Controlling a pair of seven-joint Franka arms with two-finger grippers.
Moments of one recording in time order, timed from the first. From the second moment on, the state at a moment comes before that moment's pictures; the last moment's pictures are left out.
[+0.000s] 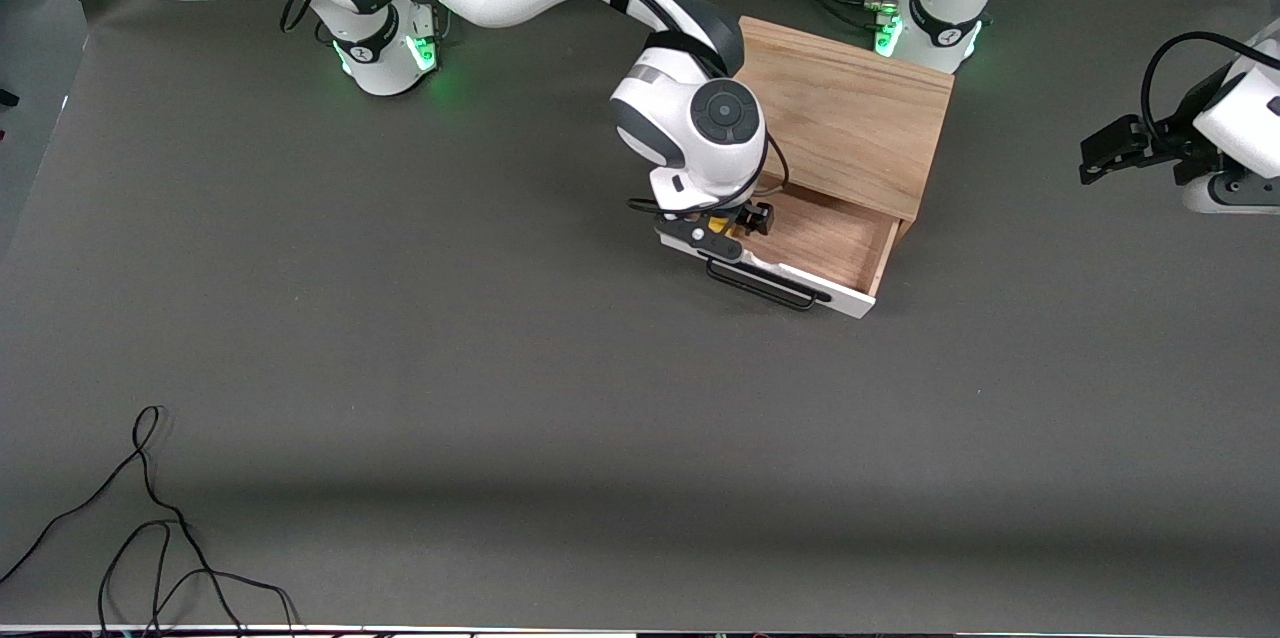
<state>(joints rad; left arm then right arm) -0.04 -0.04 -0.01 -1.62 0.01 1.49 -0.02 0.83 0.86 0.15 -1.07 0.01 1.91 1.39</state>
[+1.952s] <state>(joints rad) -0.03 -0.04 -0.01 -1.62 0.01 1.49 -0.02 0.42 0.33 -0.61 -1.14 0.10 1.36 -0.16</state>
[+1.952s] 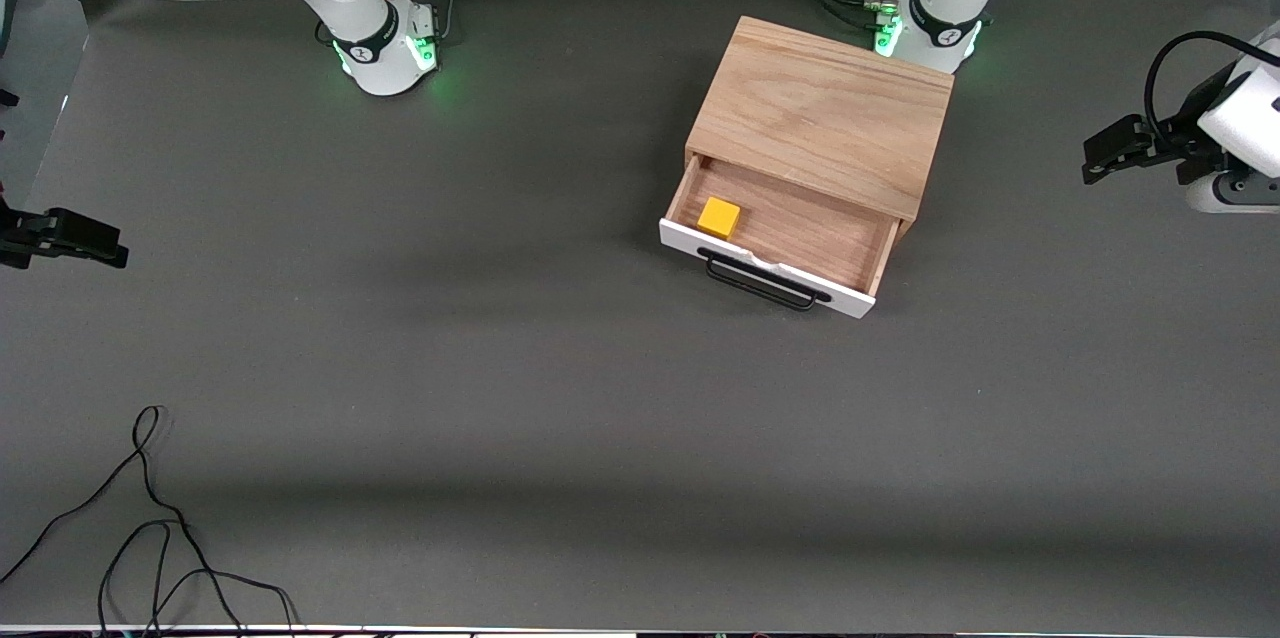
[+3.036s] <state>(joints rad) -0.03 -0.04 -0.01 -1.62 0.00 1.50 -0.02 -0.02 0.01 -0.07 -1.51 0.05 1.53 -0.13</state>
